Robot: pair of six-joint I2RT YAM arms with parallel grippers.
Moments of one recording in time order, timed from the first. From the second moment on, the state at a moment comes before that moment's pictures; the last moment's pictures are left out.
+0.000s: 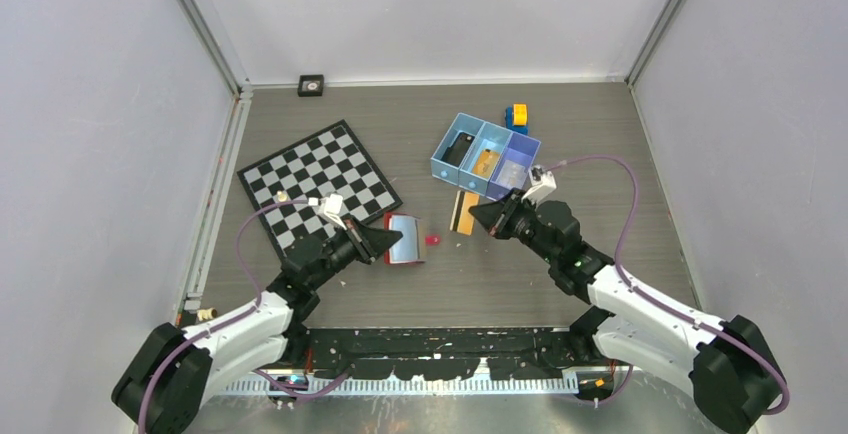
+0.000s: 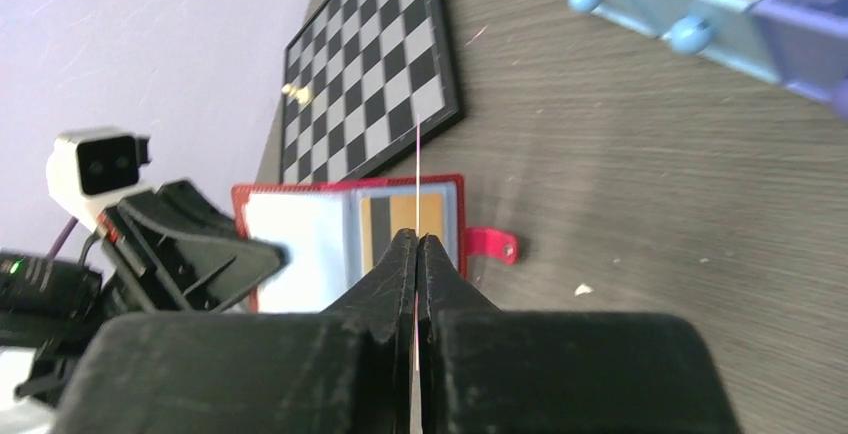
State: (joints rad) left arm -0.57 0.87 0.09 0.74 0.24 -0.89; right arm 0.63 0.90 0.36 0.35 -0.06 0.84
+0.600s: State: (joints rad) left arm -0.57 0.98 0.10 0.74 0.22 -0.82; right arm 0.39 1.14 0.72 0.09 0.11 0.76
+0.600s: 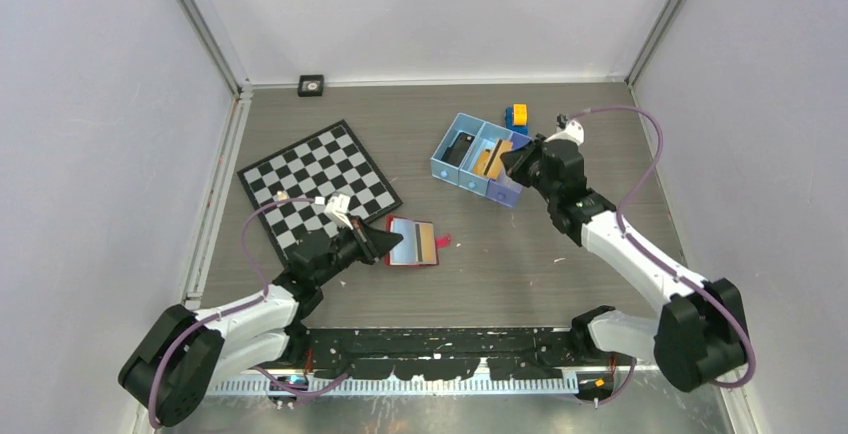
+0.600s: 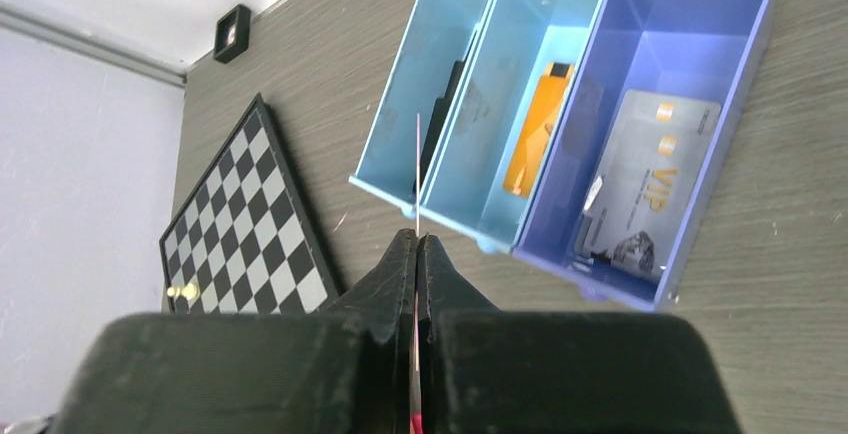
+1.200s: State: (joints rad) left arm -0.57 1.07 0.13 0.70 0.19 -0.69; right arm 0.32 1.56 0.91 0.14 0.03 0.76
